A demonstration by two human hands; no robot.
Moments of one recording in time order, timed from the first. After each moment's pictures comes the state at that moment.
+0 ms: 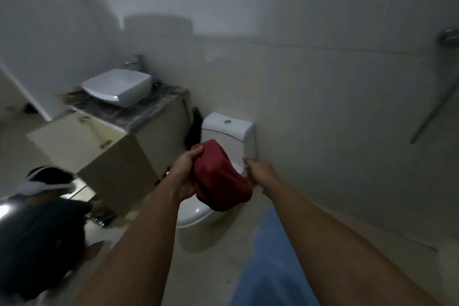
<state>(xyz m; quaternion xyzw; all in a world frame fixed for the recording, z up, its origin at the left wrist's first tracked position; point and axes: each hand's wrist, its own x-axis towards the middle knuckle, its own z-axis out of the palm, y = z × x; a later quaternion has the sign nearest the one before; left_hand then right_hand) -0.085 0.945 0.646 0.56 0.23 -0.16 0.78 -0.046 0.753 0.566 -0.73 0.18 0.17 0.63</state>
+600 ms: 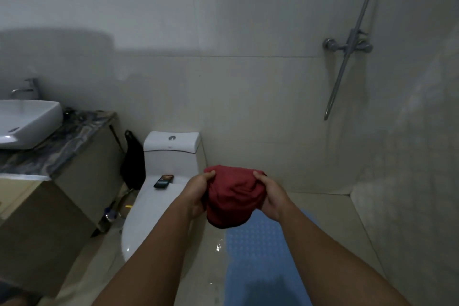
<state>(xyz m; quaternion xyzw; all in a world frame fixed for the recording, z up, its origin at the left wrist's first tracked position) -0.062 0.958 0.596 0.59 0.12 -0.35 0.71 -0.126 0.771 0.522 -0.43 0.30 0.01 0.85</state>
